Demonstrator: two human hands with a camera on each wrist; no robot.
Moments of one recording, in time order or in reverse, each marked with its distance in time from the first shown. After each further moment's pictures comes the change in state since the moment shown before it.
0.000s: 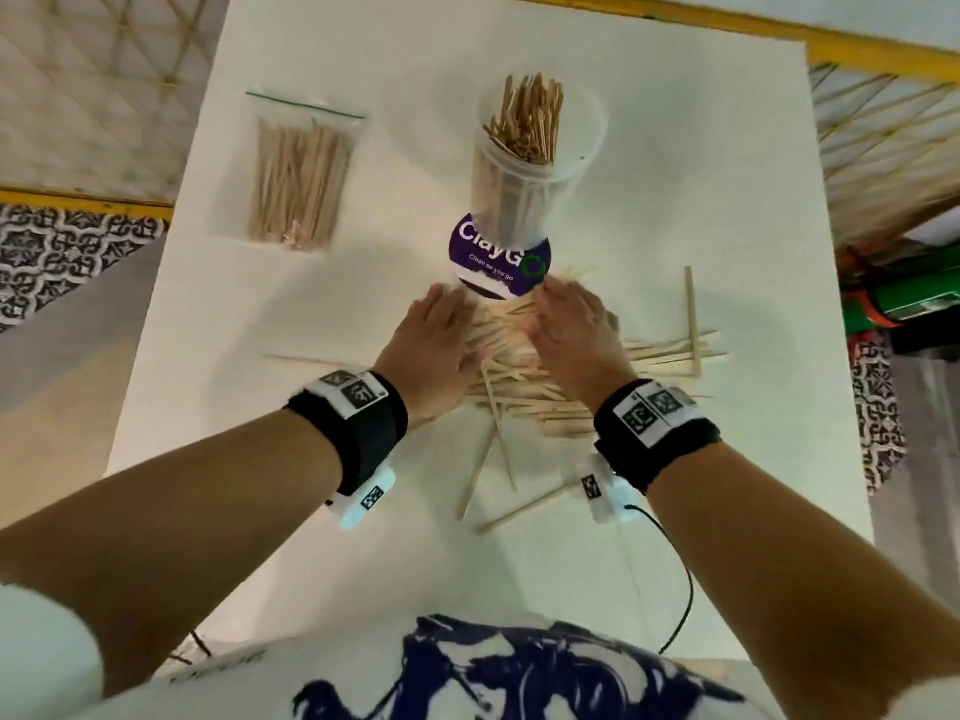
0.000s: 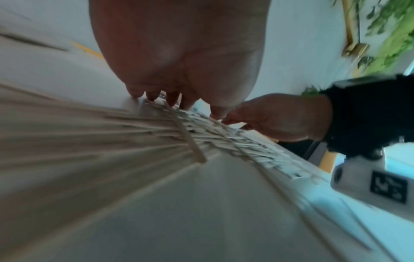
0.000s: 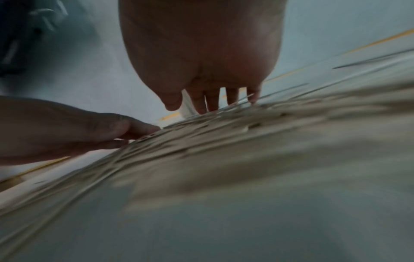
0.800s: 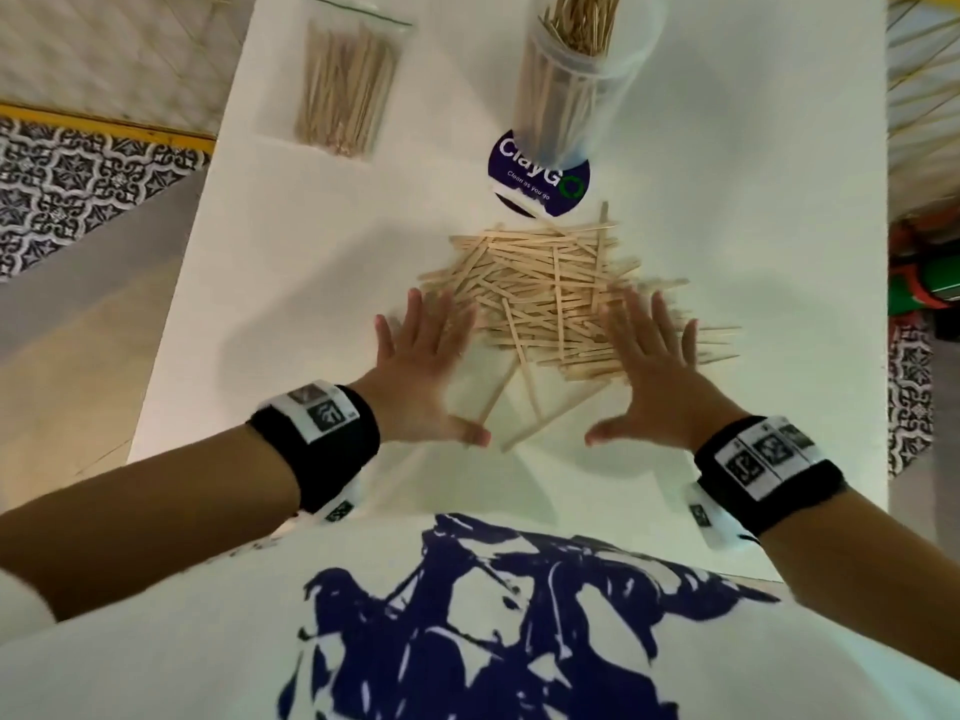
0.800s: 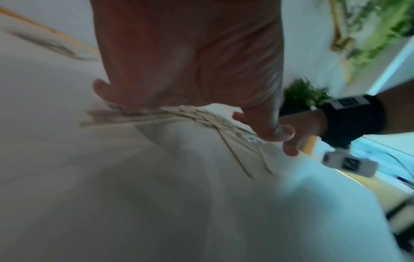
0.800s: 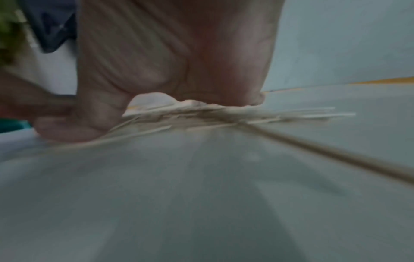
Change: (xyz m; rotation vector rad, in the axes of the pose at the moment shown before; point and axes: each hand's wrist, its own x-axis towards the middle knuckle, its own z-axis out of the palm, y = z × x) left_hand -0.120 0.018 0.030 -0.100 -0.253 -0.141; right_hand -0.121 0.058 0.005 -0.318 -0.322 -0.192
